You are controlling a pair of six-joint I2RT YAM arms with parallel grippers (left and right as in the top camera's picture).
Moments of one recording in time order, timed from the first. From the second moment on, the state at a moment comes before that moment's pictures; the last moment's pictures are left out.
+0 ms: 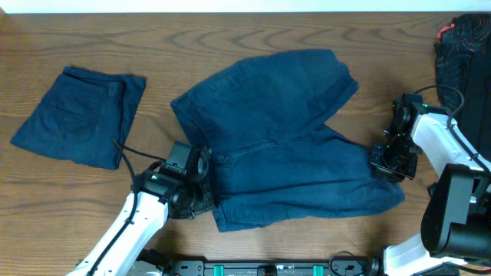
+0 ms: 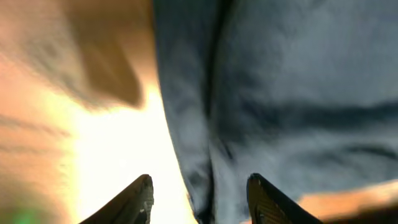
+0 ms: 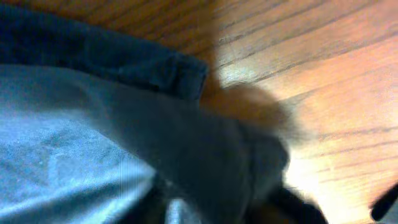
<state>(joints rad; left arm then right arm) -0.36 1.17 0.61 -0.84 0.32 -0.62 -0.15 1.74 1.04 -1.07 0.00 0.27</state>
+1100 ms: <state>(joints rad) -0.56 1.17 0.54 -0.77 0.52 -1.15 -0.15 1.46 1.05 -1.15 0.01 0.27</state>
